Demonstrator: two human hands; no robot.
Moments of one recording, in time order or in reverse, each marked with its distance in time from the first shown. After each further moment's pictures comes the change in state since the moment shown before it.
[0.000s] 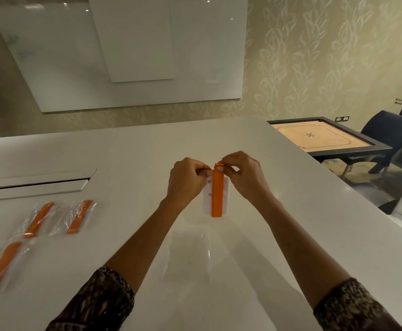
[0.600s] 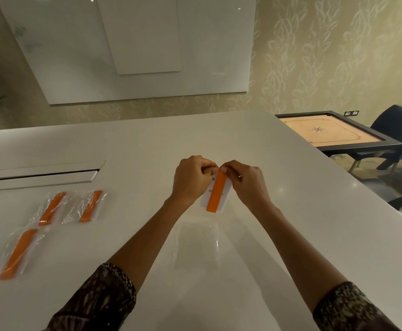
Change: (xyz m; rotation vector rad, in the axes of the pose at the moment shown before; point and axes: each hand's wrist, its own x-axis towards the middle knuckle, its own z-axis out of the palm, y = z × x) left_hand -0.015 -0.006 -0.008 -0.031 0.025 0.022; right_hand -0.026 -0.003 0.024 -0.014 0.015 0.021
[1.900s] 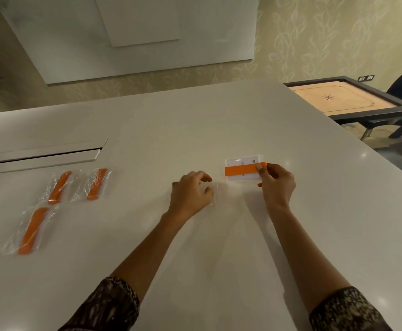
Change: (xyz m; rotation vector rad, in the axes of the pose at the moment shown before) left_hand -0.077 -0.057 0.024 0.222 -0.296 -0.159; right_hand -0.064 0.046 0.018 0.449 0.366 0.703
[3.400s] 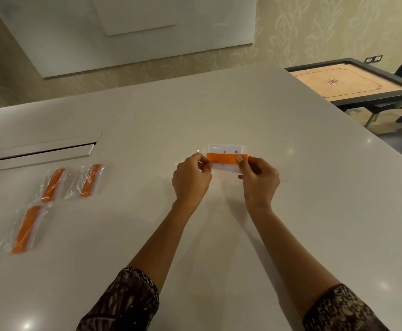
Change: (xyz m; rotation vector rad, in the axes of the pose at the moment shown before) left_hand 0.018 0.042 0.006 -0.114 0.239 -0.208; right_hand -0.027 -0.010 0.019 0.132 0.011 -0.045
